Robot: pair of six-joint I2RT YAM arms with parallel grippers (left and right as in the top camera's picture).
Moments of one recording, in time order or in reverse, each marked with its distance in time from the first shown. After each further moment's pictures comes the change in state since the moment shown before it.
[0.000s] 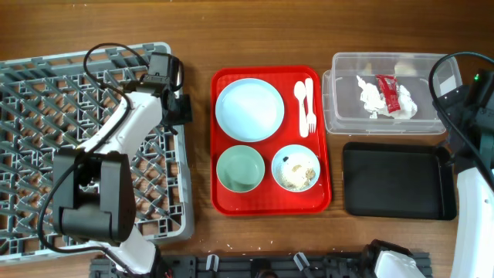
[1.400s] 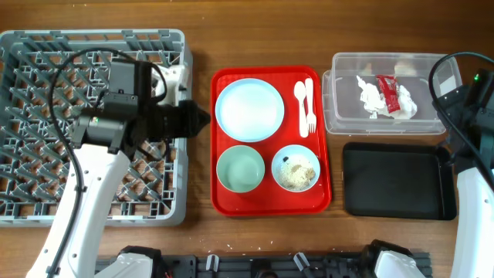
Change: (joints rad) left arm -0.017 -0.508 0.047 -0.309 0.570 0.017; right arm 0.000 0.000 0.000 0.000 0.000 0.000
